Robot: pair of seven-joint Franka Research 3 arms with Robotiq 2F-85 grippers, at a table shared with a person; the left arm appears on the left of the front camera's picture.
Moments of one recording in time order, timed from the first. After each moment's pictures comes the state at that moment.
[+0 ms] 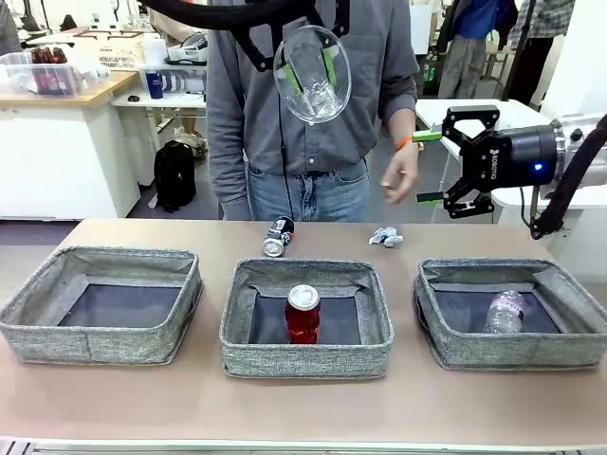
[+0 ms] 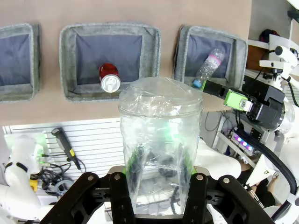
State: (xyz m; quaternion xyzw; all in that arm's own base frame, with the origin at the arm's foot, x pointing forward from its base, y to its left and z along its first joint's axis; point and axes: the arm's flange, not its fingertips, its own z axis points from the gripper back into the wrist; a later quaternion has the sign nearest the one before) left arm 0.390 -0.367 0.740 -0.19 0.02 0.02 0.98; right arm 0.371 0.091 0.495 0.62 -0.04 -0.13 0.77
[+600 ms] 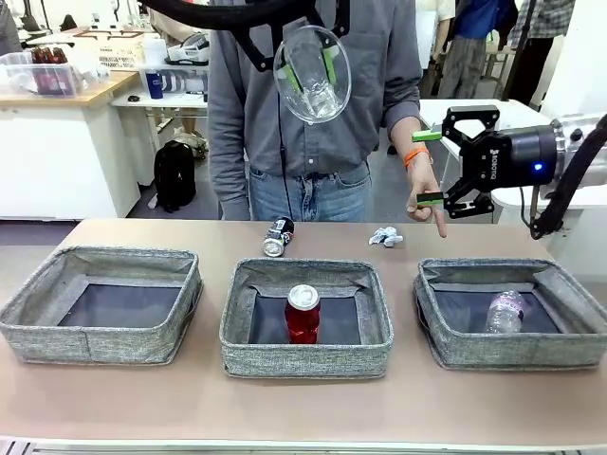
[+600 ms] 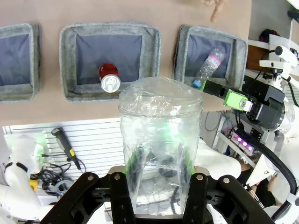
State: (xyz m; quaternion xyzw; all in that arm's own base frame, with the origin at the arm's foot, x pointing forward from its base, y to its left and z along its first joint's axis) left arm 0.390 -0.367 0.740 -0.19 0.02 0.02 0.98; right arm 0.371 0.091 0.495 0.62 -0.04 -0.13 0.77
